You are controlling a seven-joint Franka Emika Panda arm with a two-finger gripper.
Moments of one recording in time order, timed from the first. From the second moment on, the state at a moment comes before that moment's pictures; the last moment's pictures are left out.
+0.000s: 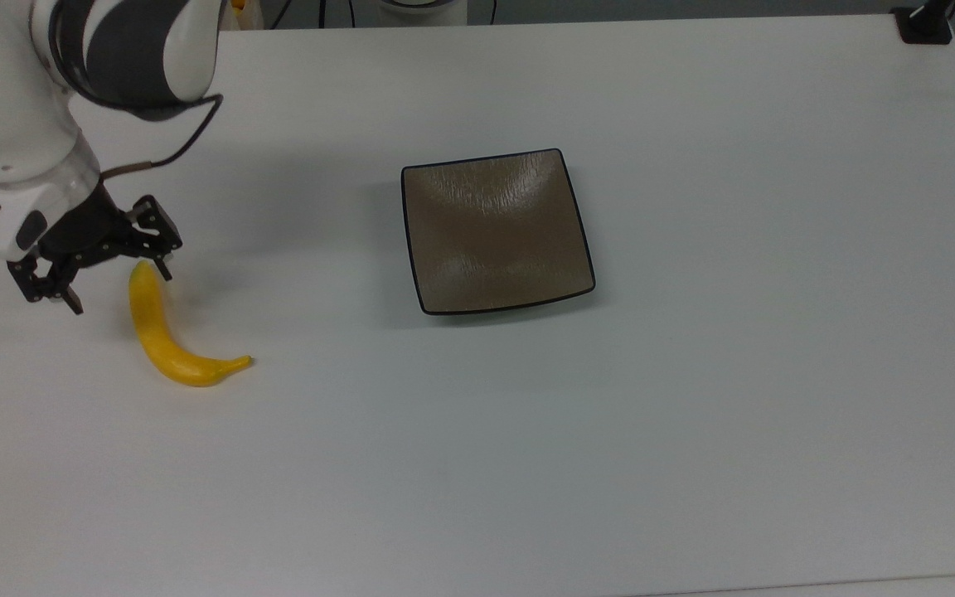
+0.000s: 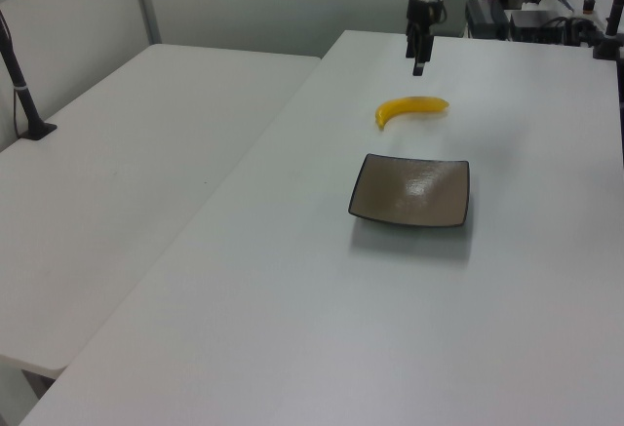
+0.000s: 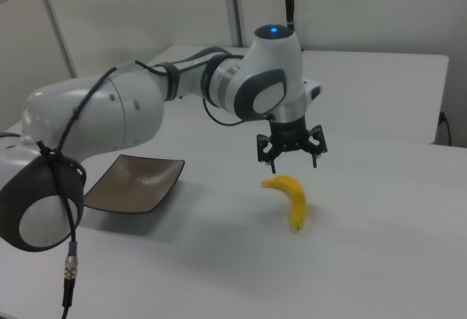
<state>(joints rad) -0.25 0.70 -0.05 -1.14 0.09 1.98 -0.88</state>
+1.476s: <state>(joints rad) -0.23 0.79 -0.05 -1.22 0.09 2.15 -0.87</state>
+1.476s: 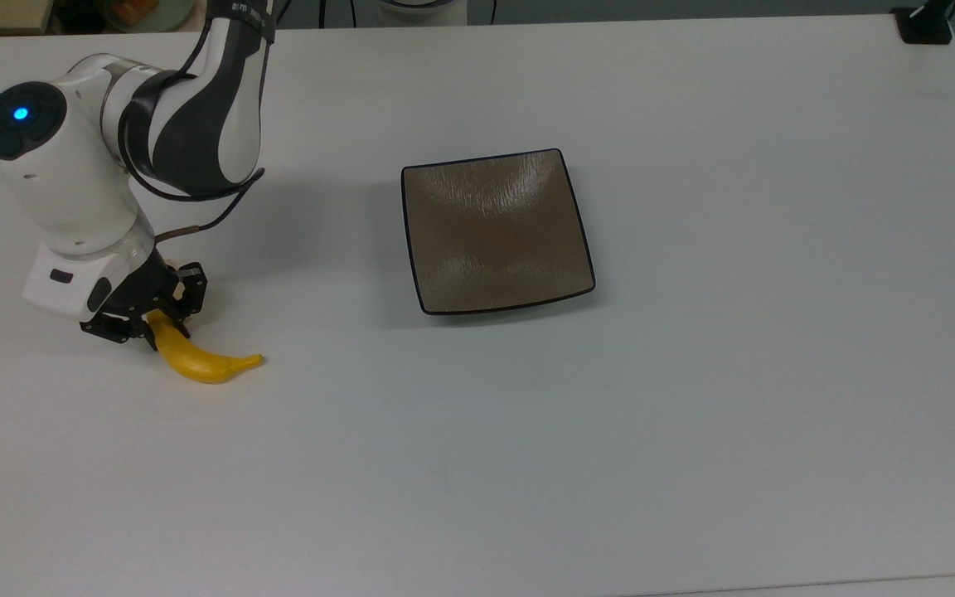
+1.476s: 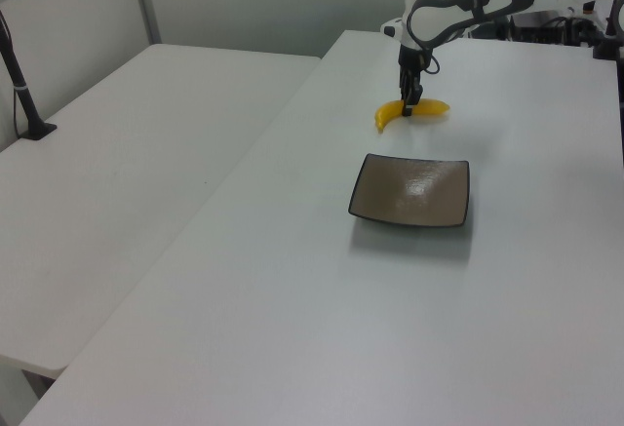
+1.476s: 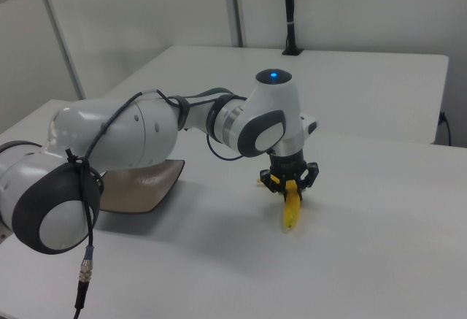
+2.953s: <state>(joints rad) -0.01 0.28 -0.04 -1.38 0.14 1.45 -0.87</state>
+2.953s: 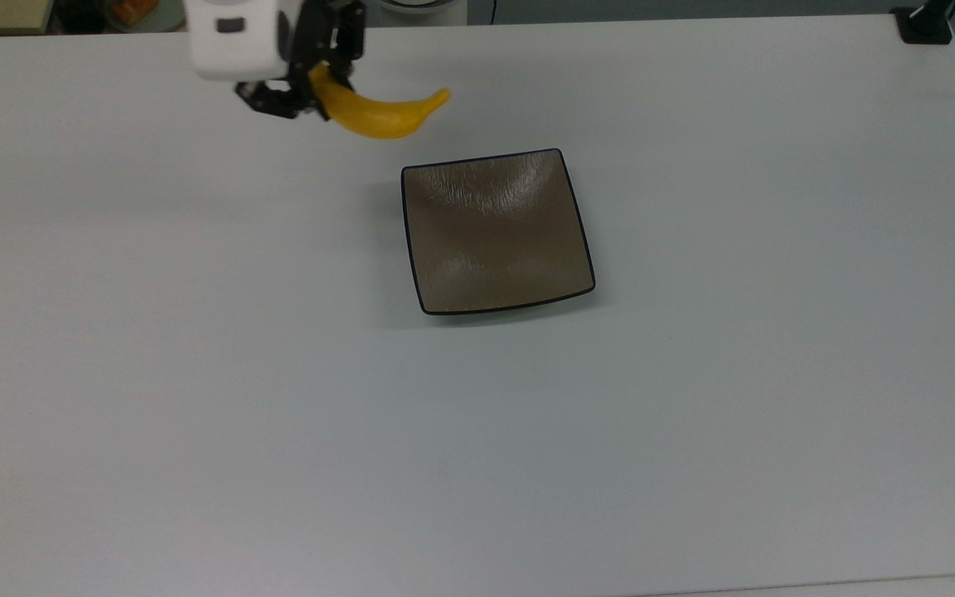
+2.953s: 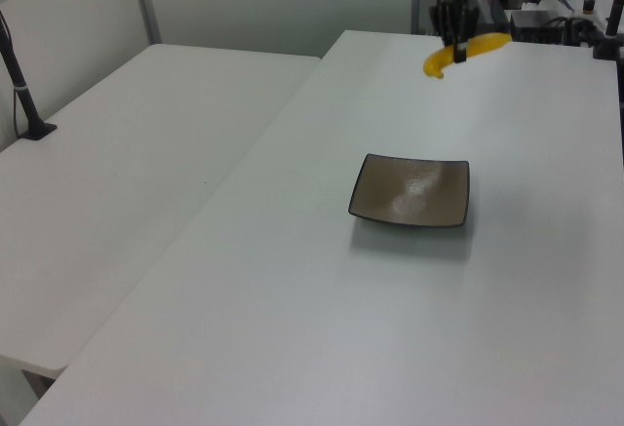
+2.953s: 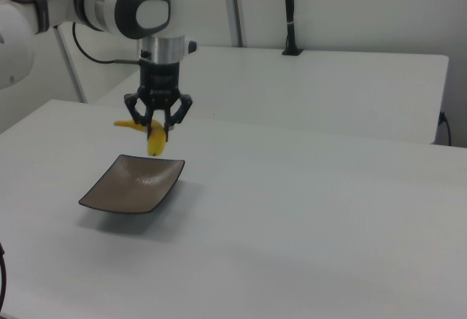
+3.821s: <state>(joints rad) 0.09 0.41 -0.04 -1.50 0.22 1.49 -0.75</state>
